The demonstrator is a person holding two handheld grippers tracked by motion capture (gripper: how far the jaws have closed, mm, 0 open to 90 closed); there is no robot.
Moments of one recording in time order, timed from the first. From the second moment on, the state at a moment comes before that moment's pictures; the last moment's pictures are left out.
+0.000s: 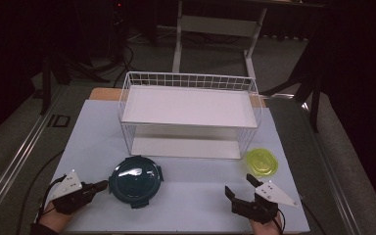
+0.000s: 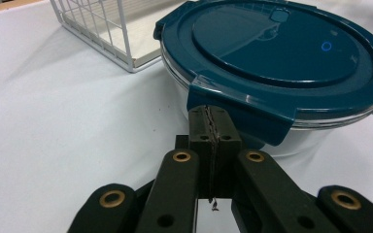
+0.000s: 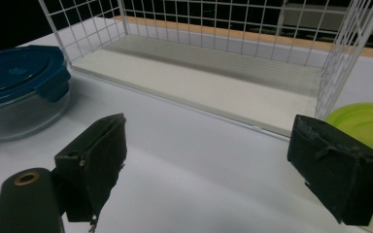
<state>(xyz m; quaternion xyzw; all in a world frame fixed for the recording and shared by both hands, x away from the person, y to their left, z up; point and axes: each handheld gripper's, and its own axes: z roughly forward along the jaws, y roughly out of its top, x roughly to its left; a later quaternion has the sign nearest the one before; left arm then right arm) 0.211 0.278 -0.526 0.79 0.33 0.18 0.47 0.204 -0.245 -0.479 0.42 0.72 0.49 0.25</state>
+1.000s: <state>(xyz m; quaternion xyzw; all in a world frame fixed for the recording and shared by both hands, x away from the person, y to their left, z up) 0.252 0.205 -0.527 0.81 0.30 0.15 0.49 0.205 -0.244 -0.478 0.41 0.73 0.50 0.24</state>
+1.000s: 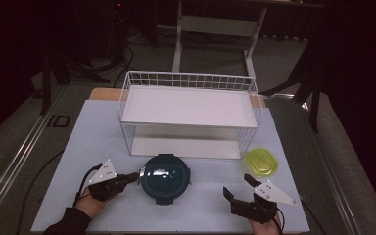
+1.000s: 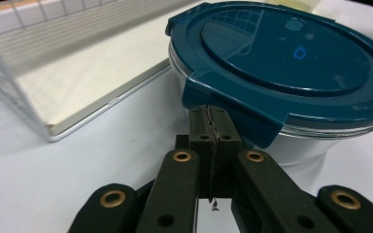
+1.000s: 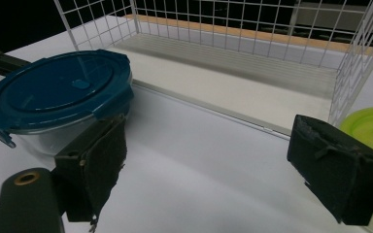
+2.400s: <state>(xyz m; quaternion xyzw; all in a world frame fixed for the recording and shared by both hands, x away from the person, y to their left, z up) 0.267 0.149 -0.523 0.82 0.26 0.10 0.50 0.211 -0.241 -0.481 0.39 0.74 0.50 0.21</state>
